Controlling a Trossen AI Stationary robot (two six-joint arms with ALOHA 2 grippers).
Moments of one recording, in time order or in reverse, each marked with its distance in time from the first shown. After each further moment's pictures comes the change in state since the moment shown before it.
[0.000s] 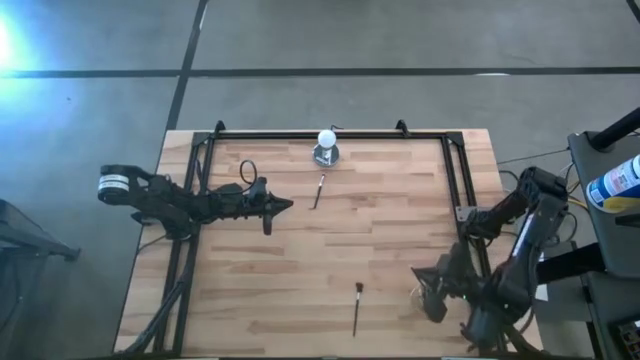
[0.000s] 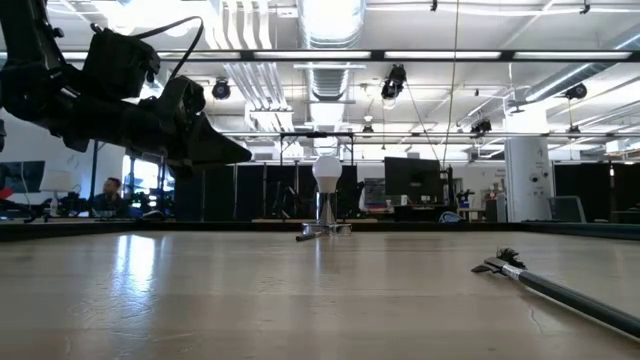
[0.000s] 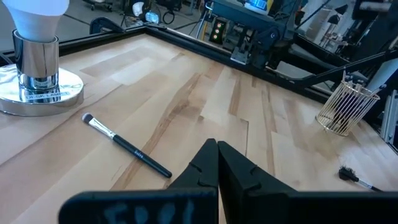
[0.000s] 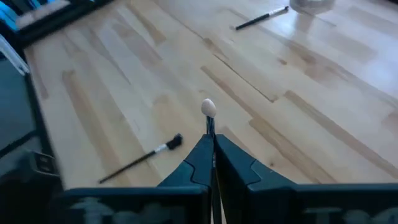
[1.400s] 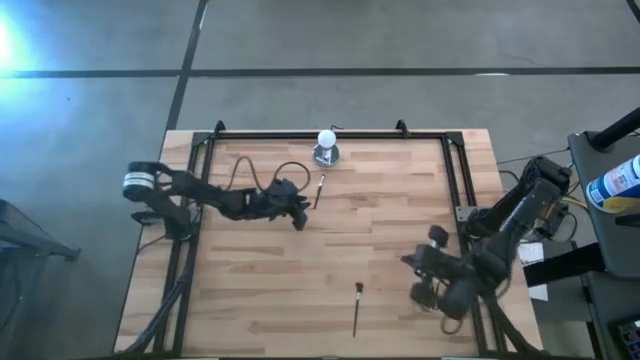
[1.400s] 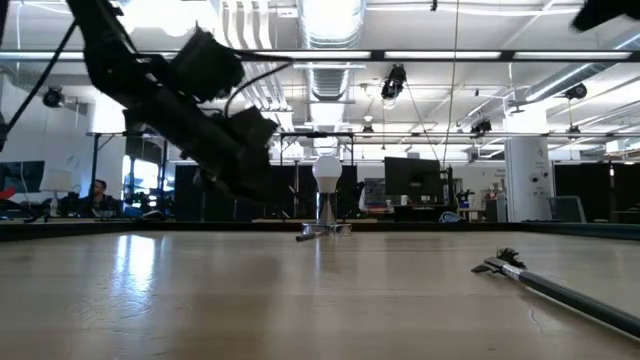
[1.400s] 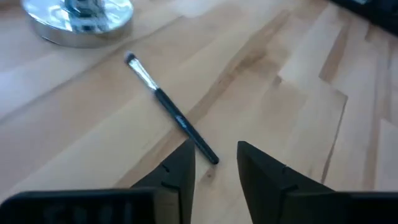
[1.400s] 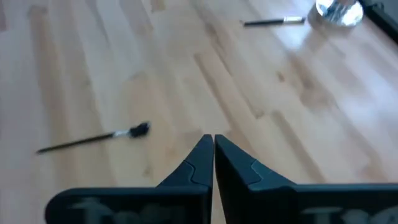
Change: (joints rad) left arm -0.069 0.195 0.400 -0.614 -0.285 -0.177; right arm -0.195 -0.125 -0.165 0.264 -0.126 -0.607
